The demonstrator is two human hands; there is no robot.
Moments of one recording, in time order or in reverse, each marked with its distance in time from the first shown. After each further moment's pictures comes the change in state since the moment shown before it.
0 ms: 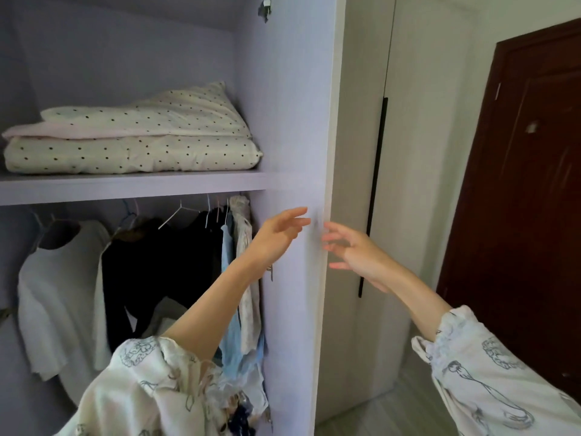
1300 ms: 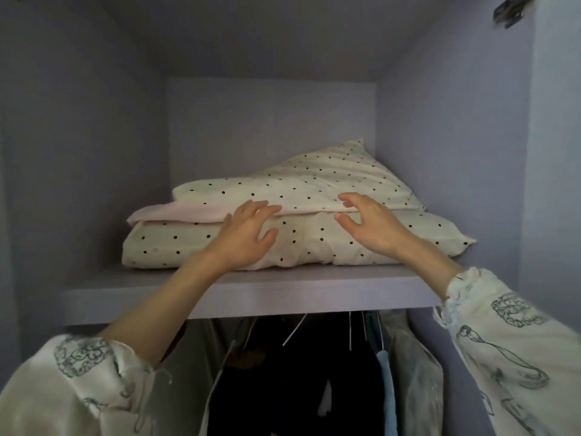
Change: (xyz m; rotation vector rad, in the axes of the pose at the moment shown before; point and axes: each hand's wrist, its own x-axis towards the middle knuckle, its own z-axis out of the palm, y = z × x) left_hand 0.217 -0.102 -0.470 1.143 0.349 0.184; right_hand 0.457 -0.149 0.244 -0.527 0.148 -0.615
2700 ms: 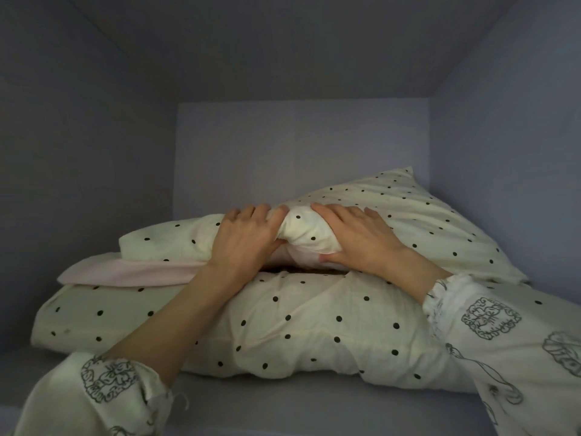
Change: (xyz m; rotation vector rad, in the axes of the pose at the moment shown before) left_hand 0.166 -0.058 0.054 0.703 0.326 0.009; right_hand 0.194 0.070 0.067 -0.570 0.017 -0.421
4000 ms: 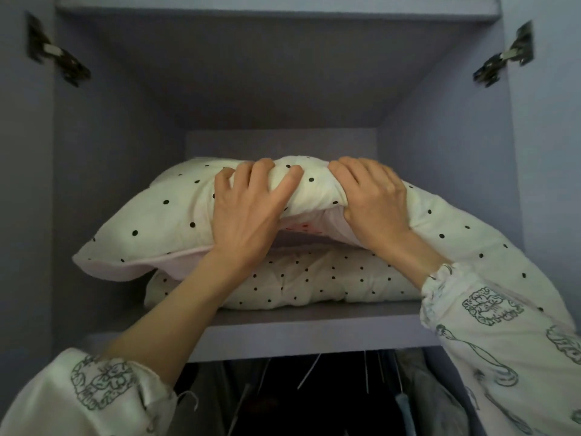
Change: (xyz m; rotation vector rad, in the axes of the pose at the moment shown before) left_hand -0.097 -0.013 -0.228 -0.030 0.448 0.023; right_hand -0.108 -0.122 -0.198 -0.158 0.847 0.067
